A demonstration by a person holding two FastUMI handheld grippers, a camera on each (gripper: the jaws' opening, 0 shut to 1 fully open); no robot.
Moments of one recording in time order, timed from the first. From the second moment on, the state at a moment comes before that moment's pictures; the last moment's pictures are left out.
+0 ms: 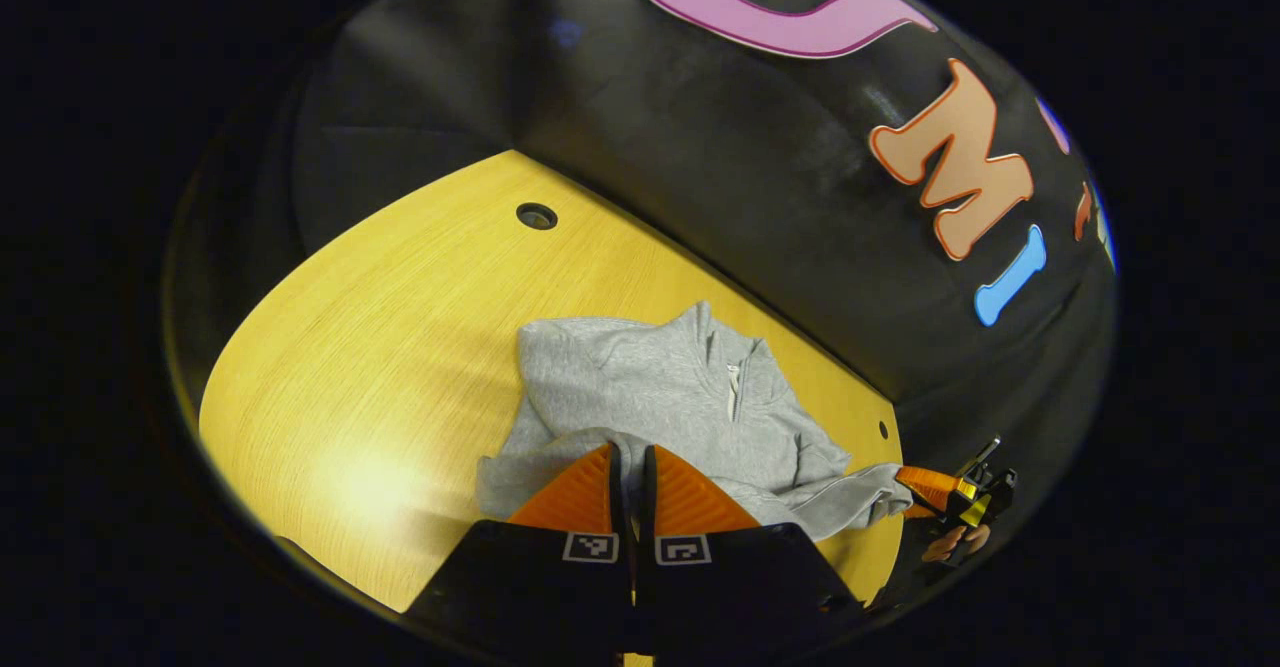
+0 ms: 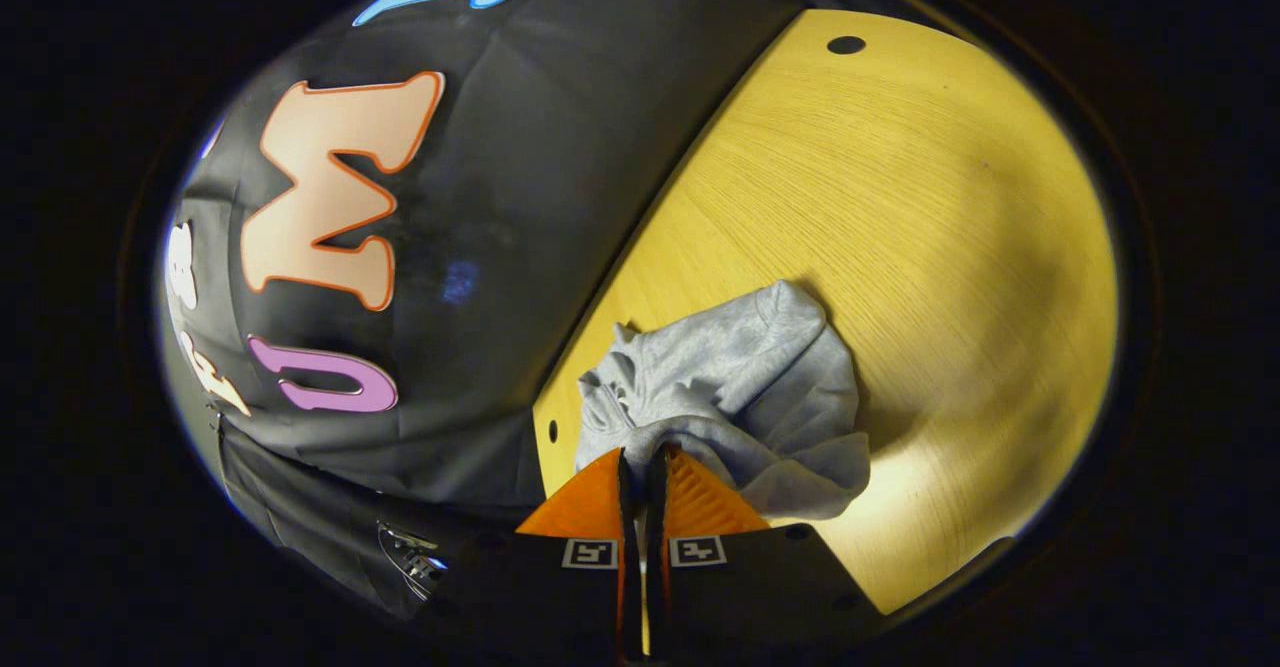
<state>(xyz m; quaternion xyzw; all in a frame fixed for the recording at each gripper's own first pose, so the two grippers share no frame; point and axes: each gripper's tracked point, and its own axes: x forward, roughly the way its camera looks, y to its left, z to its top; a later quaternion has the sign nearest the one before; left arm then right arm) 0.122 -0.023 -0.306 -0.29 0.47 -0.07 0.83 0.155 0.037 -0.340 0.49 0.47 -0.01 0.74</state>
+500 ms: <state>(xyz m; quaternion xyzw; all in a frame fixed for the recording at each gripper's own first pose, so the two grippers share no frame) 0.143 -0.020 -0.358 -0.30 0.51 -0.06 0.81 0.168 0.037 -0.373 0.45 0.48 -0.05 0.75</state>
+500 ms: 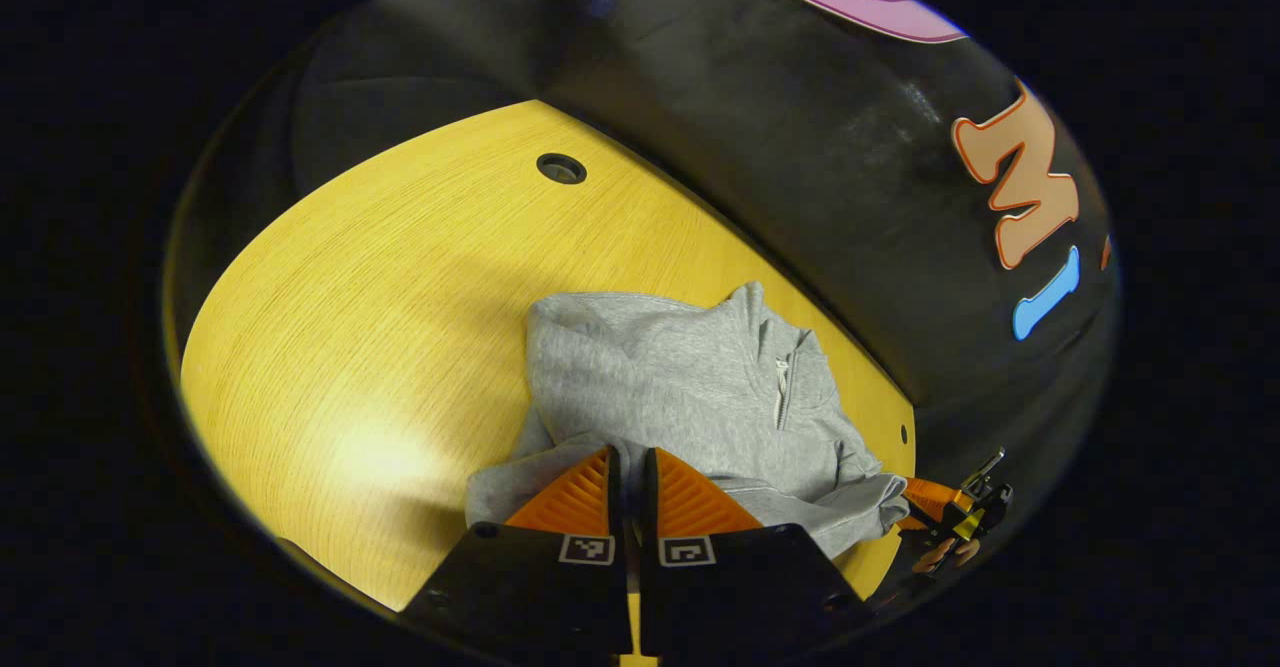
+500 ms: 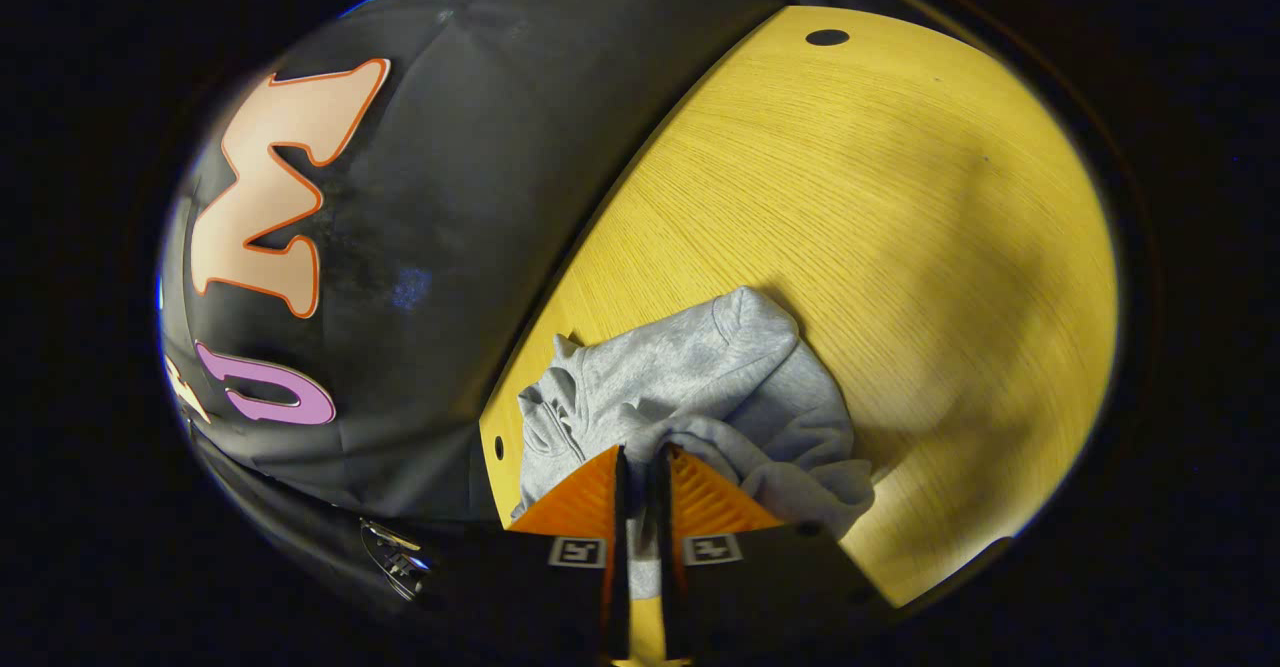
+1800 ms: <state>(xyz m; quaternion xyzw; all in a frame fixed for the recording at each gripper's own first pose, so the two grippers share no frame) 0.148 -0.005 -0.157 0.01 0.20 -0.03 0.98 0.096 0.000 -0.174 0.09 0.20 0.01 0.98</state>
